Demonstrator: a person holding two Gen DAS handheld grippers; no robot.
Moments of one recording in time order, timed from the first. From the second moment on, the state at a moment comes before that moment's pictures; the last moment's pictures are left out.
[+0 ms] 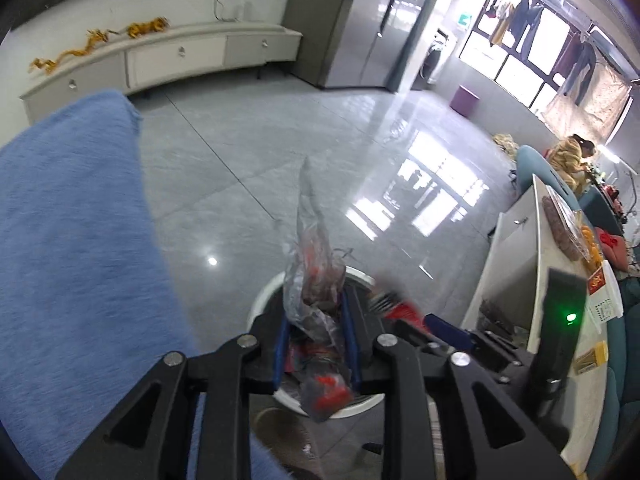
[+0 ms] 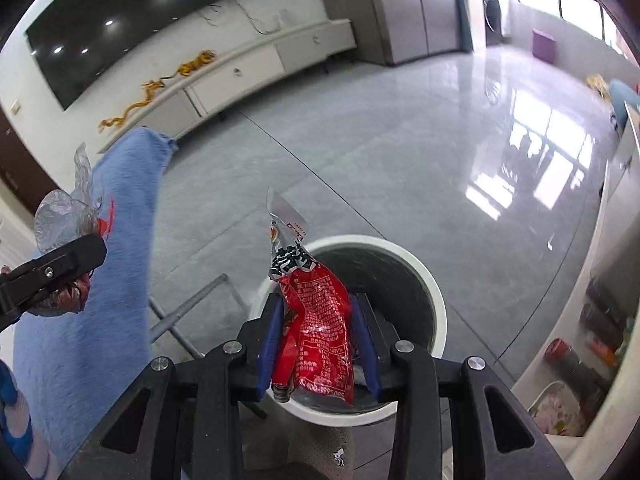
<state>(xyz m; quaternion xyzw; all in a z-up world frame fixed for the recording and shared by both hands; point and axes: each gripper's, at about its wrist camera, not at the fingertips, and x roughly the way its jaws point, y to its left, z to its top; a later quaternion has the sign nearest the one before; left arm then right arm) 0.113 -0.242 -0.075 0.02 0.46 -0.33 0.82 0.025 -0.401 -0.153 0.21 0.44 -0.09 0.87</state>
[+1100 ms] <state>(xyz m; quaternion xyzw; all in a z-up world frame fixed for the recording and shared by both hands) 0.042 -0.068 -0.010 0.06 0.34 -0.14 0.93 -0.017 -0.257 -0.047 0.08 0.33 -0.06 0.94</state>
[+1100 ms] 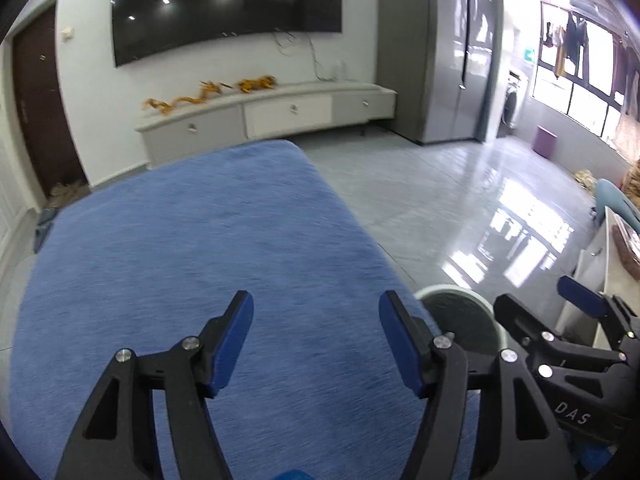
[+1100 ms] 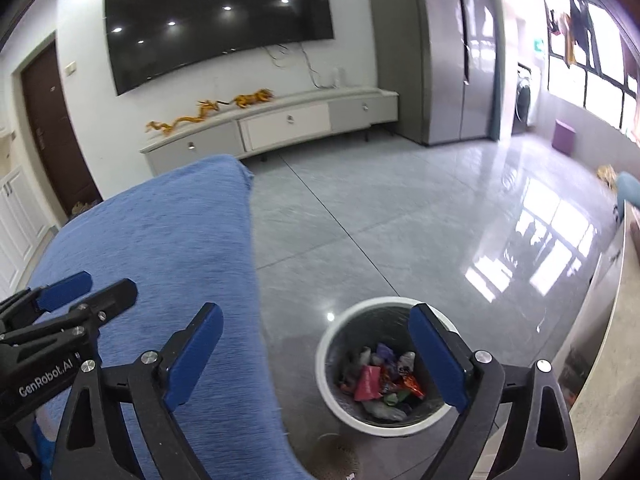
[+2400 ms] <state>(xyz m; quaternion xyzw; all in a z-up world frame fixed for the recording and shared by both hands) 0.009 -0.023 0.004 0.06 0.26 -0.05 0.96 -0.045 -0.227 -0.027 0.02 0.26 -0.14 0.96</state>
